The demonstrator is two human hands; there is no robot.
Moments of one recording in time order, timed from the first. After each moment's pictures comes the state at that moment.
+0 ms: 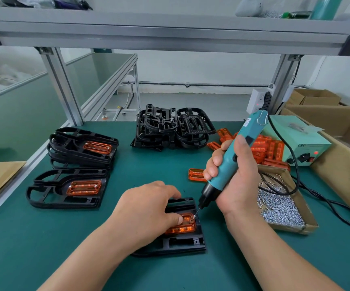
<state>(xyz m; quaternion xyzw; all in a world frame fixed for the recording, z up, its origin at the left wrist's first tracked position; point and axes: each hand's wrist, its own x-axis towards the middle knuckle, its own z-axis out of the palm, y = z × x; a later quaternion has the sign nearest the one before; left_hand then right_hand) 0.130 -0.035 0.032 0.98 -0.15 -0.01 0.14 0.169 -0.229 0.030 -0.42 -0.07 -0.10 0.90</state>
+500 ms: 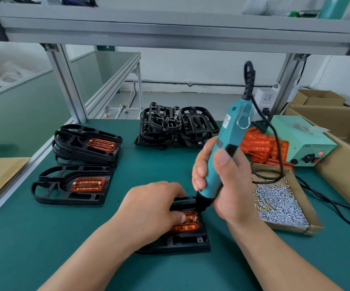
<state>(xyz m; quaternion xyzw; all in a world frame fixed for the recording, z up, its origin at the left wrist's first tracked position) 0.131 -0.036 0.027 0.98 -0.15 -0.02 0.14 0.152 -0.210 0.037 -0.53 -0.25 -0.09 0.81</state>
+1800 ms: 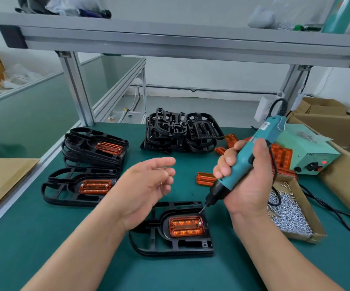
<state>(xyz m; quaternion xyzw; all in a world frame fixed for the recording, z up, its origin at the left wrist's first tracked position) 0.141 -0.015 0.055 0.60 0.03 -0.11 0.79 0.172 -0.225 0.036 -0.37 -0.11 -0.11 0.92</state>
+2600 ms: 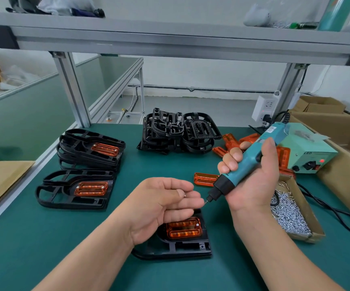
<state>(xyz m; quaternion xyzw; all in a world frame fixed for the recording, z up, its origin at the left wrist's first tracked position) 0.133 -0.033 0.038 0.55 0.01 -0.24 0.80 0.179 -0.233 0.041 -0.30 -0.05 -0.12 0.94</state>
